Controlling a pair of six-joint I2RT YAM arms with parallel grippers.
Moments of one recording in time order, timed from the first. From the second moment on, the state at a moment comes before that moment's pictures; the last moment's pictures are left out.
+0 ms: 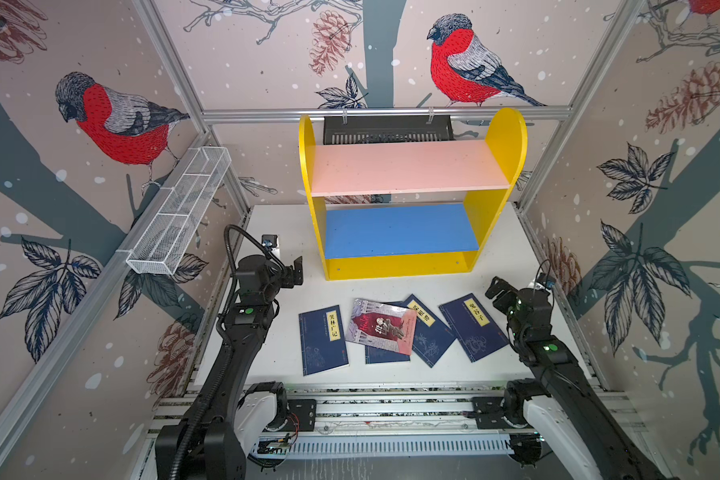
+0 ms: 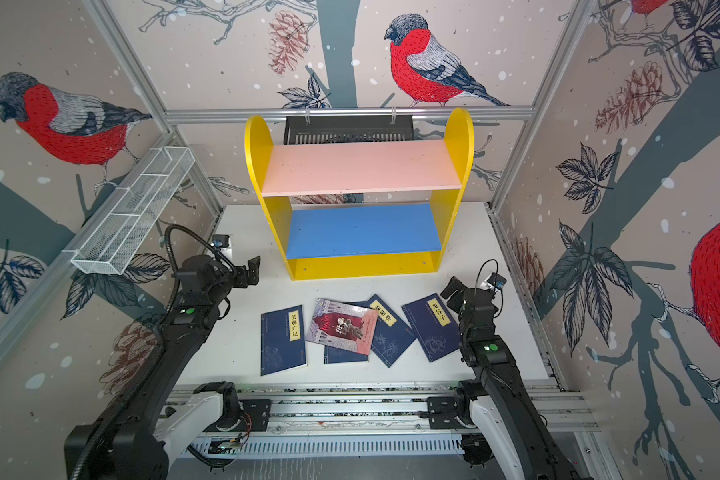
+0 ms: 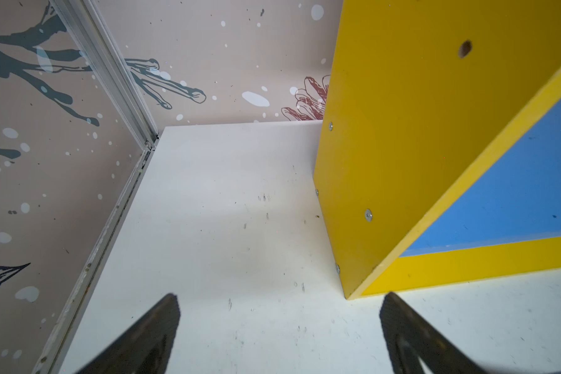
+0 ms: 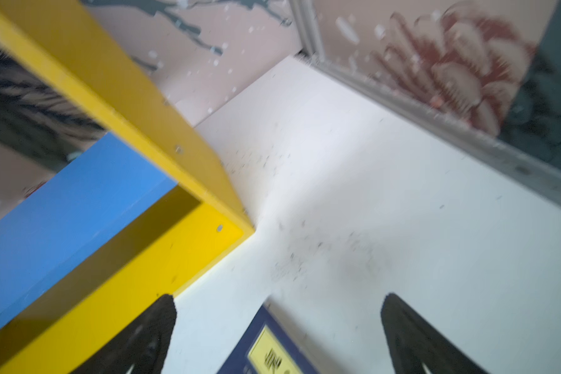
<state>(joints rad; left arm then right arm) 0.03 0.96 0.69 -0.14 0.13 0.05 0.18 0.60 0.34 -0.20 0.23 0.64</state>
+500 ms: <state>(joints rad) 0.03 1.02 1.08 -0.66 0.25 -0.13 0.65 0.83 0.49 -0.33 0.07 0.73</state>
